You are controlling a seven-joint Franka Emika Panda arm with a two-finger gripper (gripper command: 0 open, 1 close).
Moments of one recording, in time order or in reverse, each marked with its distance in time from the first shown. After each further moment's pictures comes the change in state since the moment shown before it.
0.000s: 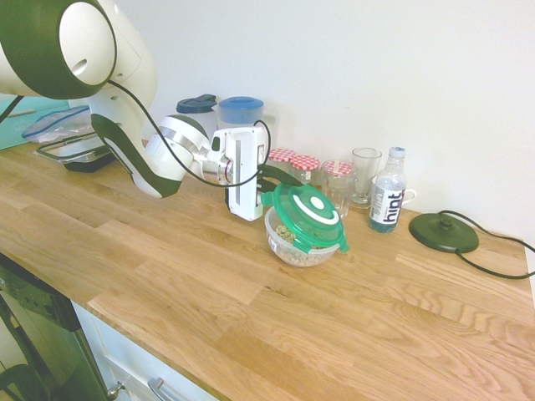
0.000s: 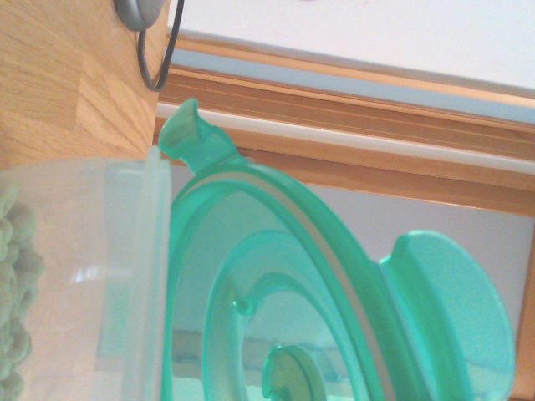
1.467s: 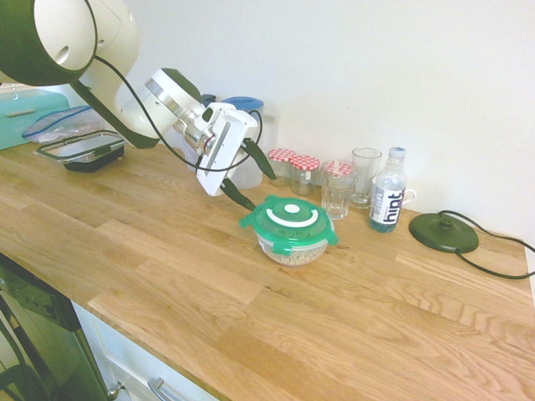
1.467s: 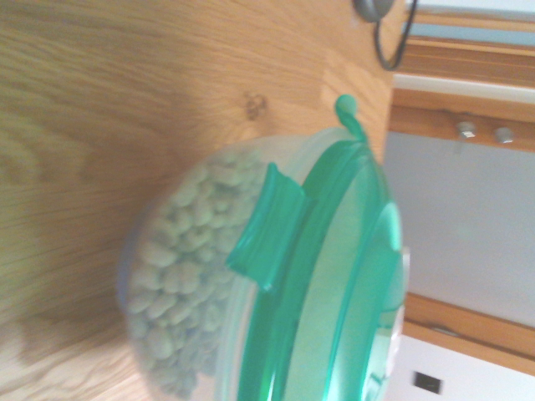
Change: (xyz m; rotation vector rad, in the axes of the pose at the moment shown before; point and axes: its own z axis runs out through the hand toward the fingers) arm 0.044 0.051 -0.056 0.346 -0.459 -0.090
